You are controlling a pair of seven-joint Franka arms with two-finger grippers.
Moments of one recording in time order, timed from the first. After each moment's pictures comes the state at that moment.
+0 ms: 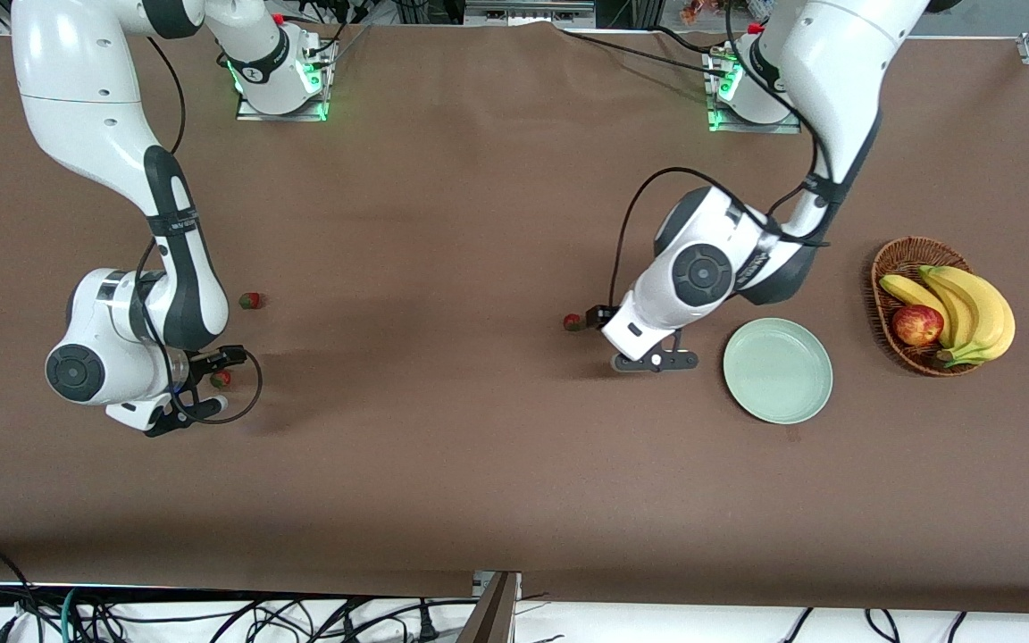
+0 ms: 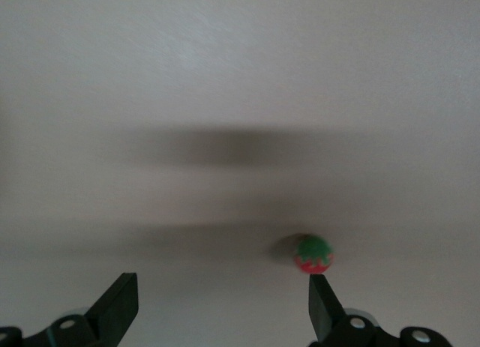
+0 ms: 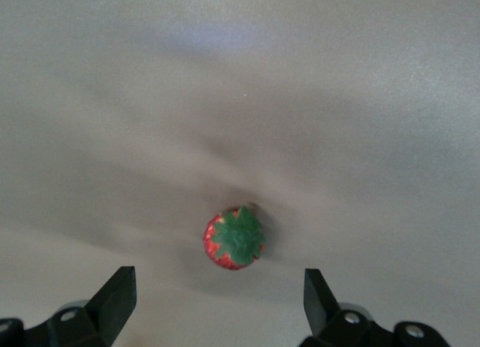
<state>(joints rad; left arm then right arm) -0.23 0.62 -0.32 -1.67 0.02 2.18 -0.61 0.20 0.76 -0.24 -1.55 0.11 2.06 -0.44</state>
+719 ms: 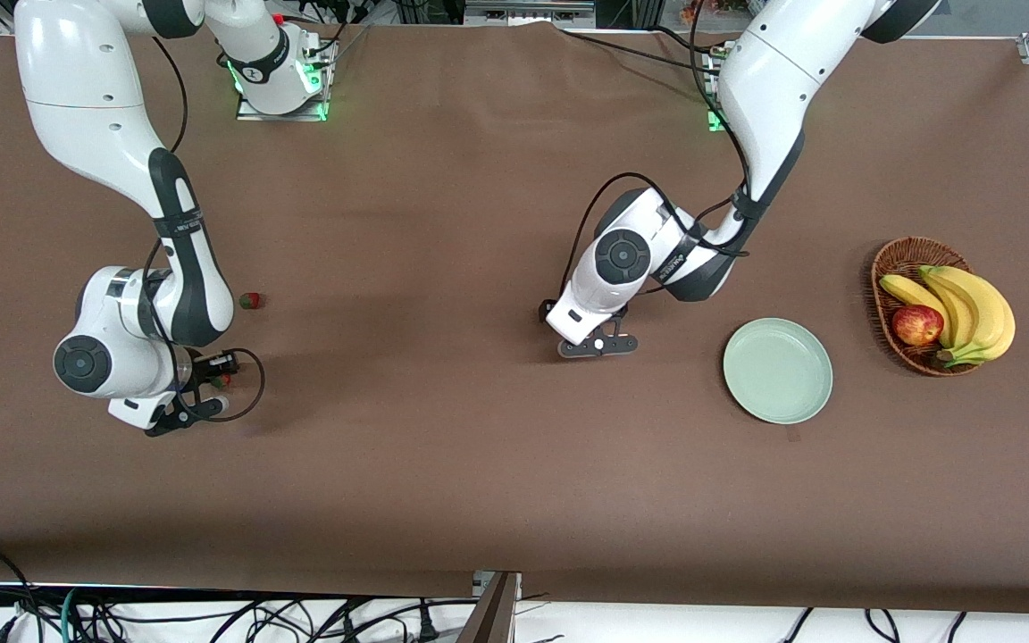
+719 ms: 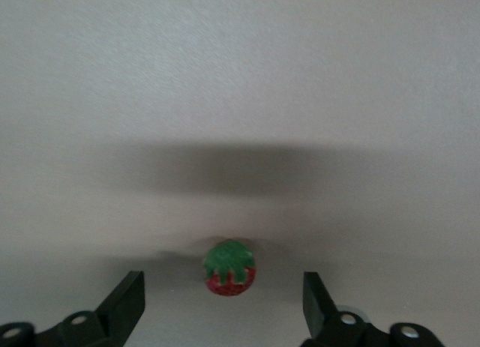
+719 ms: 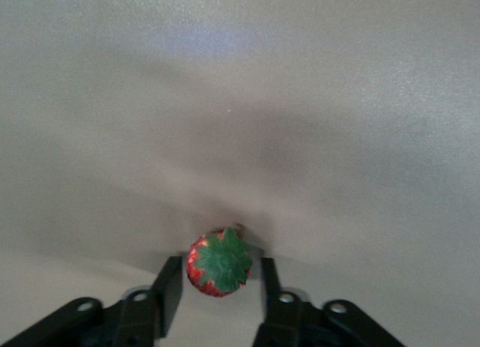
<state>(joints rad) -0.35 0.72 -0.32 -1.67 0.09 2.33 -0.77 0.20 0.76 -0.24 -1.60 0.11 2.15 -0.44</state>
